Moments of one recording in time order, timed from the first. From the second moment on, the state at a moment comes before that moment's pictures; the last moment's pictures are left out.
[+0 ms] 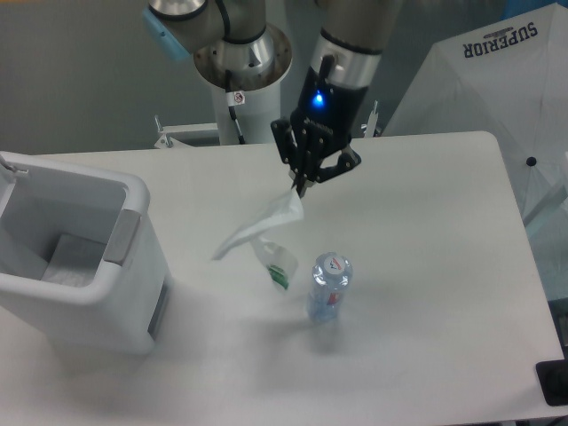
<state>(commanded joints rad) 2.63 -1.52 -1.65 -1.23 0.96 1.13</state>
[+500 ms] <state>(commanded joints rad) 2.56 -1.44 -1.65 -1.23 0.86 1.03</state>
